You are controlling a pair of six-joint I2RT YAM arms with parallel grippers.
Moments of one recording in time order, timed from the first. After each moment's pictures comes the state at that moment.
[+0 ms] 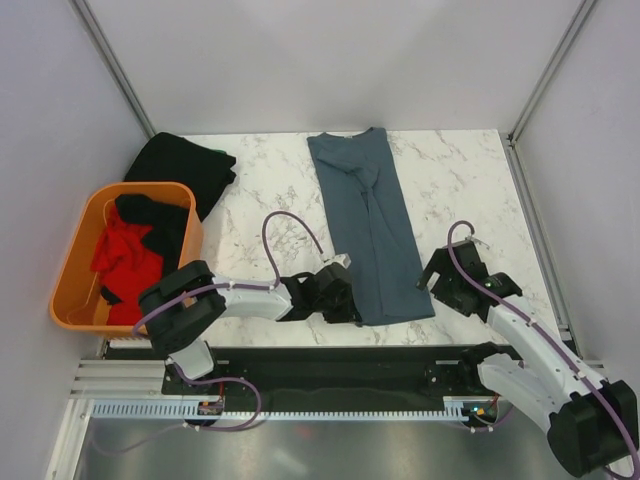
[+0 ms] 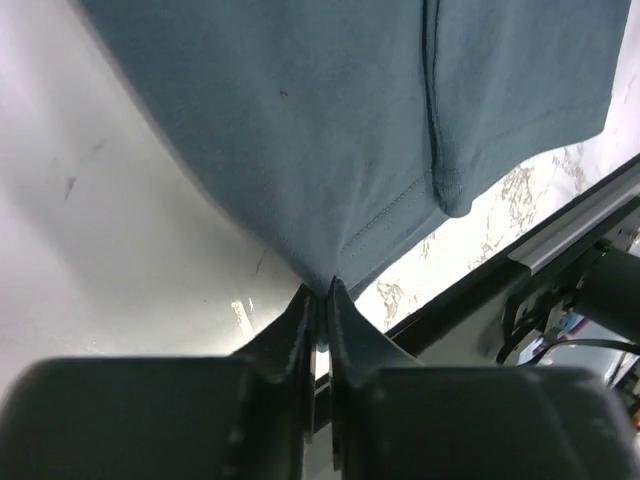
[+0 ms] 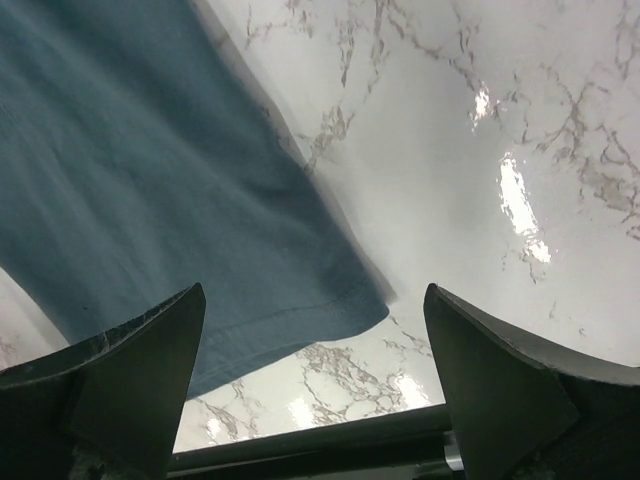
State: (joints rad) left arm -1.07 1.66 0.76 0.06 0.05 -1.03; right arm 0.33 0.87 0.57 -0.71 0.18 0.85
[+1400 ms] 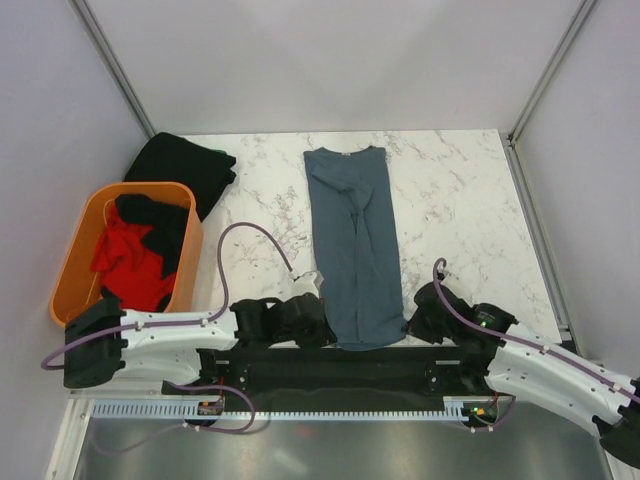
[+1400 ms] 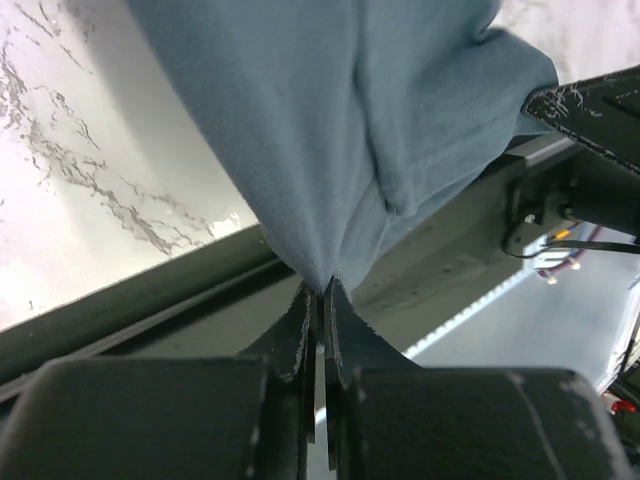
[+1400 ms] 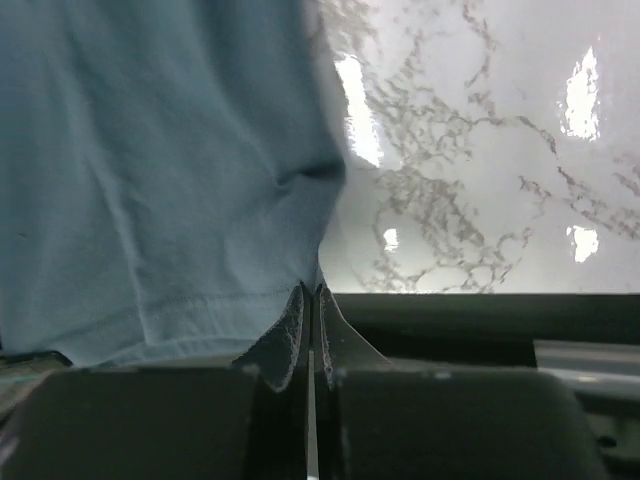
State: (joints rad) left arm -1.26 1.18 0.57 -0.22 -0.16 -1.17; right arm 0.86 0.68 0.39 -0.74 0.16 1.20
